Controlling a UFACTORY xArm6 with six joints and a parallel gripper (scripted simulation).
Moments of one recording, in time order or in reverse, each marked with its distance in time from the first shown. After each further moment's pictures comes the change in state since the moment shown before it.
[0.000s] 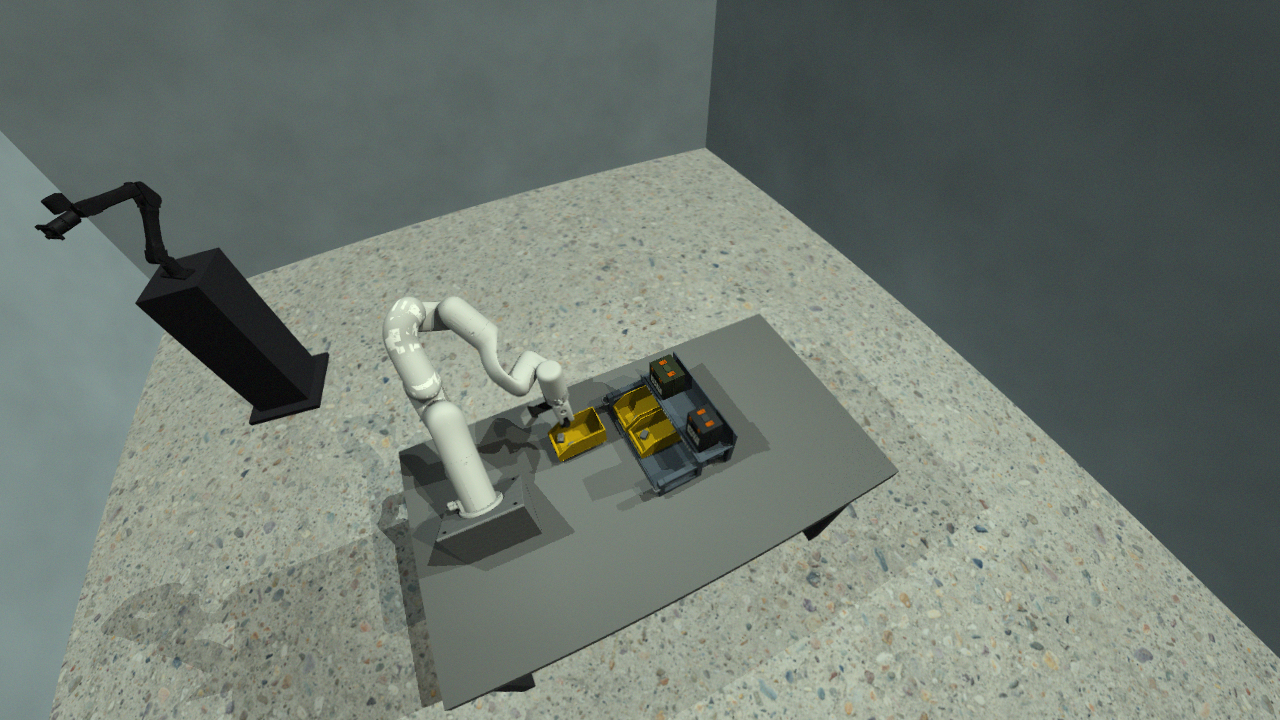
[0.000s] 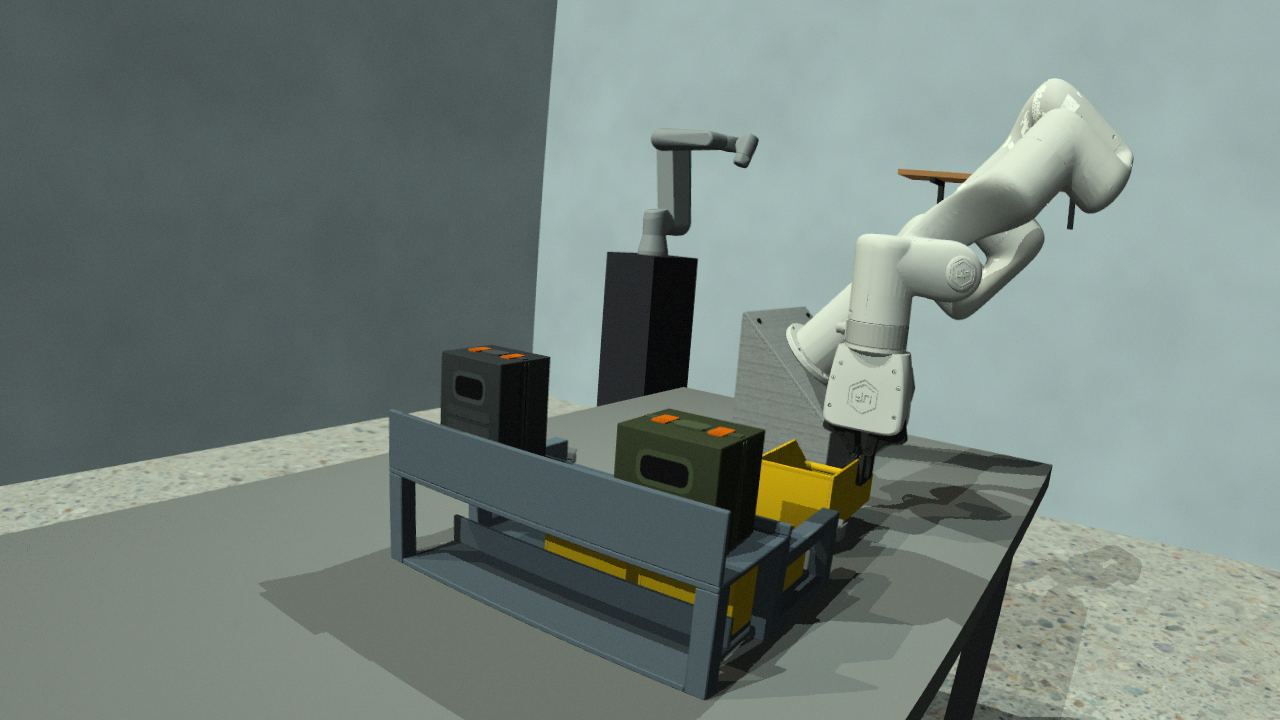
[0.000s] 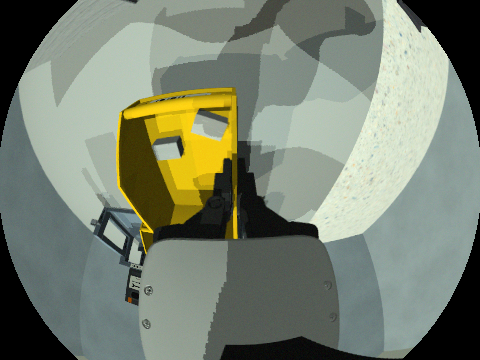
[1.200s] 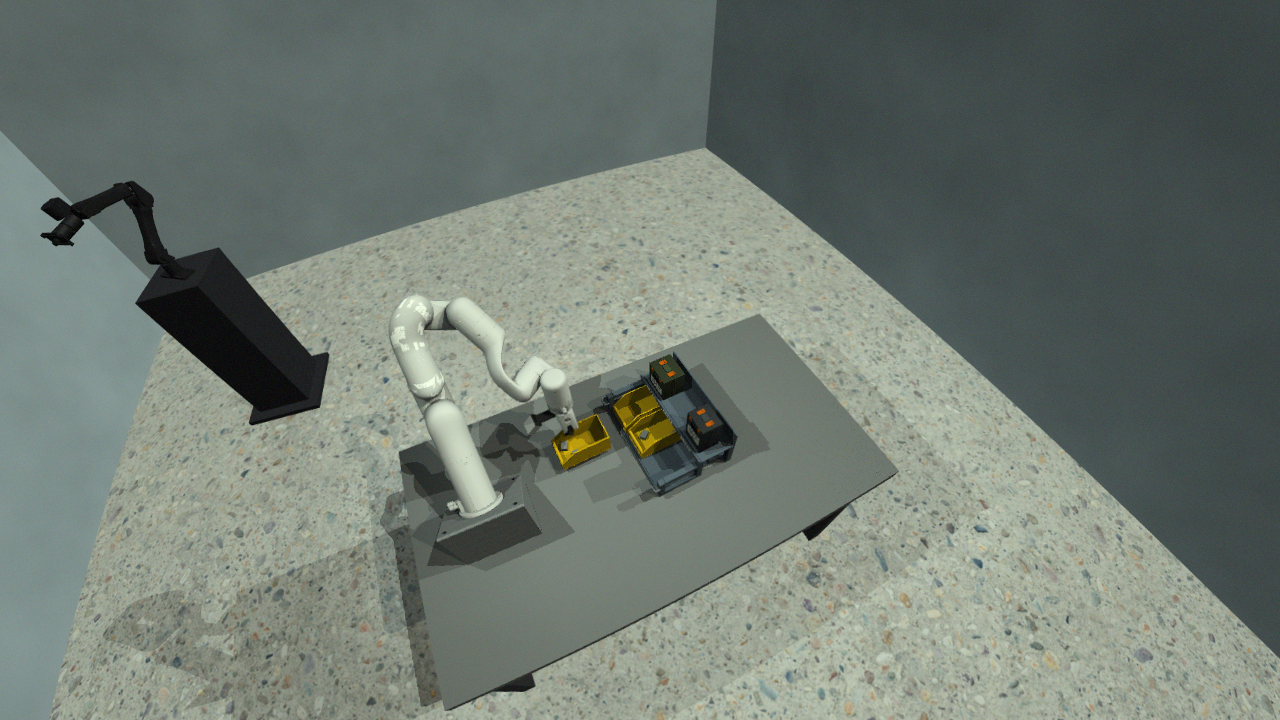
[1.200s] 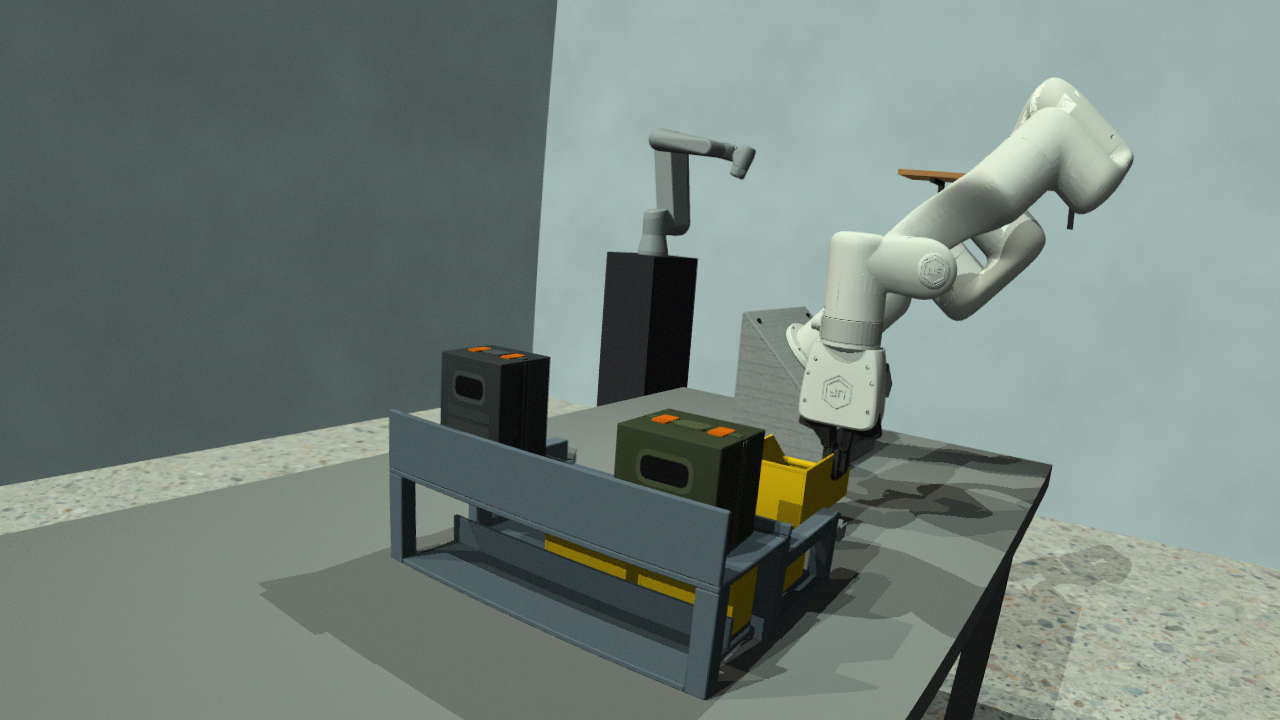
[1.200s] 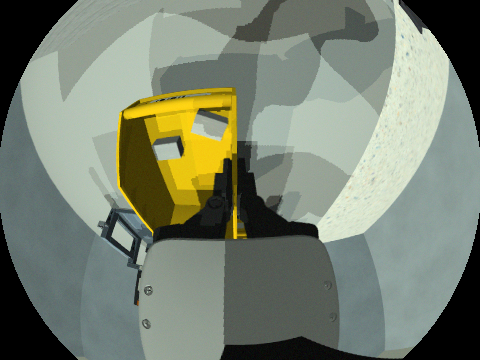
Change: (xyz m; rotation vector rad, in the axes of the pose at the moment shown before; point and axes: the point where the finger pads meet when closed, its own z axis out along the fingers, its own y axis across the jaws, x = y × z) arm 0.000 -0.033 0.000 0.000 0.000 0.000
